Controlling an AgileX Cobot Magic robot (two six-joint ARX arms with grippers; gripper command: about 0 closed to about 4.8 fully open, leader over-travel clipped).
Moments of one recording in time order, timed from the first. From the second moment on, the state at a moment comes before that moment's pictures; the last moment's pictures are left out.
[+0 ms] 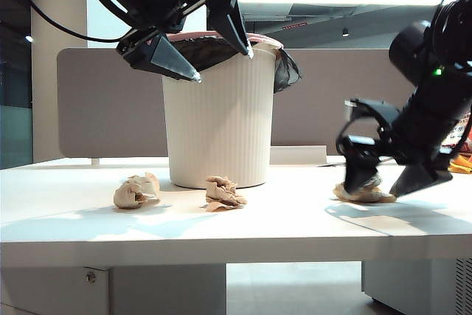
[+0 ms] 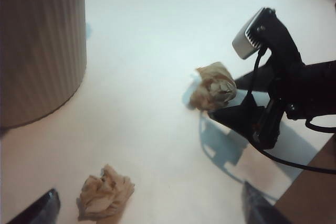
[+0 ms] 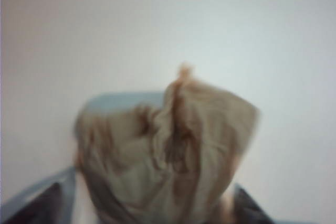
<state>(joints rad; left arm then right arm) -0.62 1.46 1.07 -0.11 0.13 -0.18 0.21 1.80 0.97 0.00 -0.16 -0.01</state>
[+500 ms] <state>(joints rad) -0.62 1.46 1.07 -0.12 0.13 -0.18 0.21 1.69 1.05 -0.09 -0.17 -0.01</state>
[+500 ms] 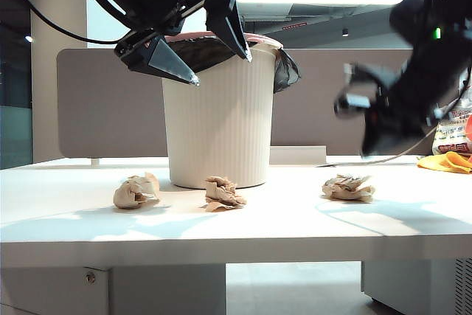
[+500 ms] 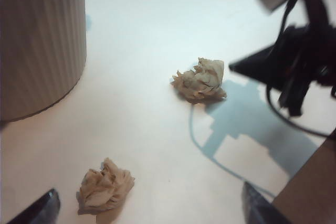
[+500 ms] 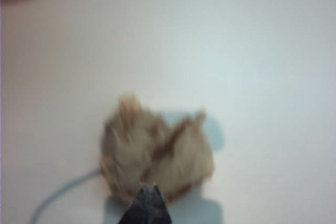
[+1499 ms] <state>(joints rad) -0.62 1.46 1.07 -0.20 0.13 -0.18 0.27 1.82 1.07 0.07 -0.16 -0.32</state>
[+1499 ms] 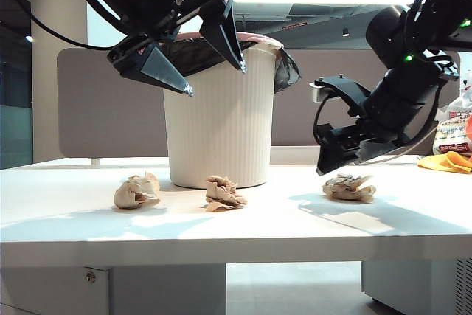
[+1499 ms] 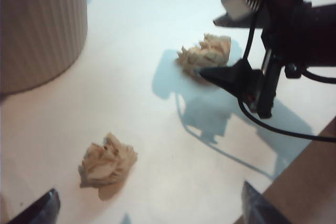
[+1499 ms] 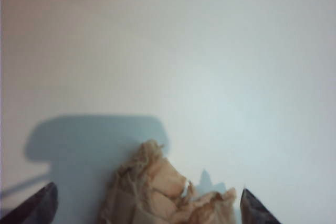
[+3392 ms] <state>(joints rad) -0.49 1.40 1.61 -0.38 0.05 0.01 0.40 1.97 2.16 -0.22 -0.25 -0.07</state>
